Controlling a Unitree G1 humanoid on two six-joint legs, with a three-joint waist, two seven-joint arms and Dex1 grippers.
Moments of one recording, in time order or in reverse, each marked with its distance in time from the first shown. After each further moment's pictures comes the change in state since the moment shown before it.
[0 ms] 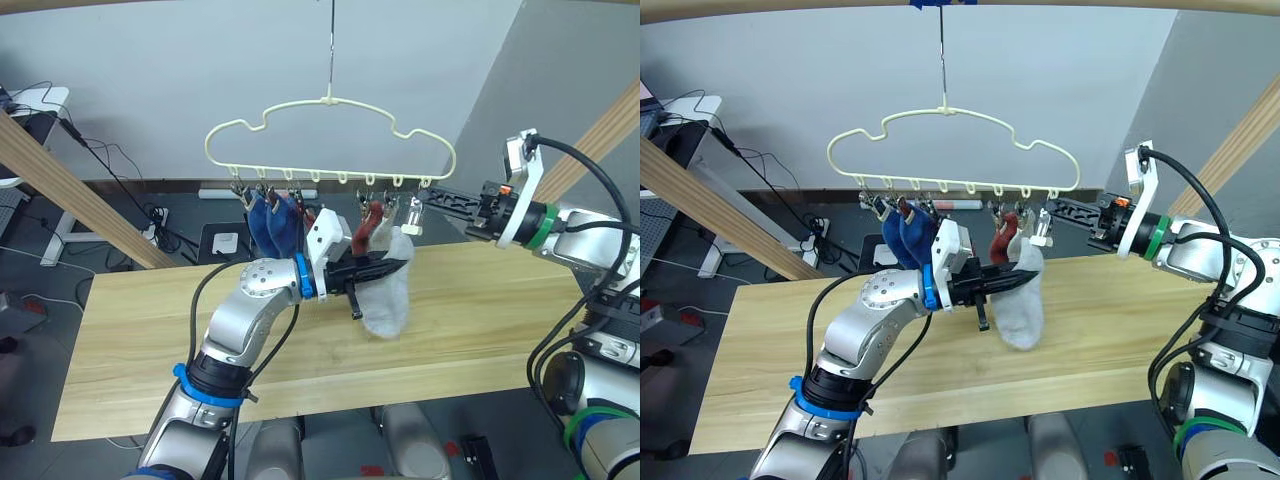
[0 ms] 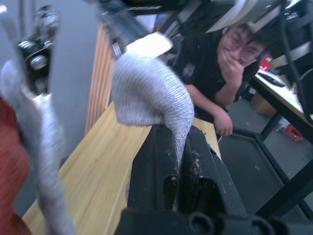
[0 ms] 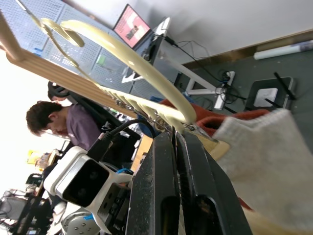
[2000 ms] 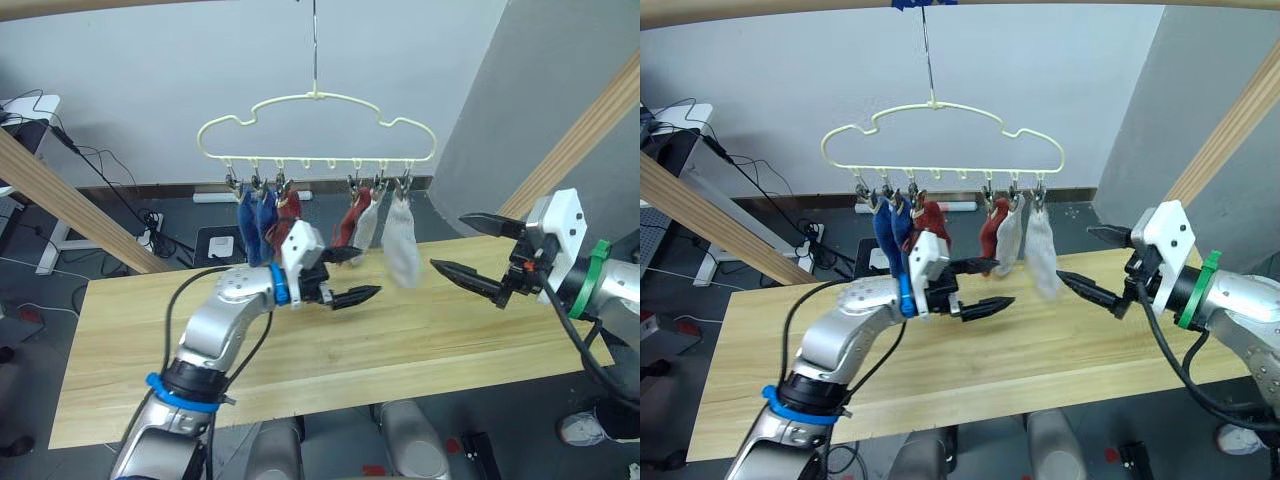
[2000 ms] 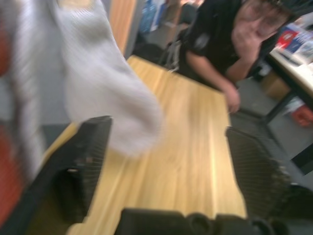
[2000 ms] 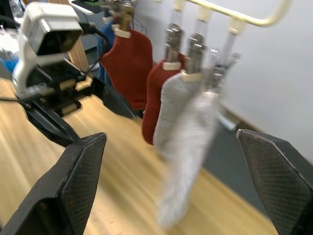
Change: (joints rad) left arm 0.065 0.139 0.073 0.028 -0.007 0.006 -0.034; right arm 0.592 -0.427 0.285 -0.598 -0.811 -0.906 0.701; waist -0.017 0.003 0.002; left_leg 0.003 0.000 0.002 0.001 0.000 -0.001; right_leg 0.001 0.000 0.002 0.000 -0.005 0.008
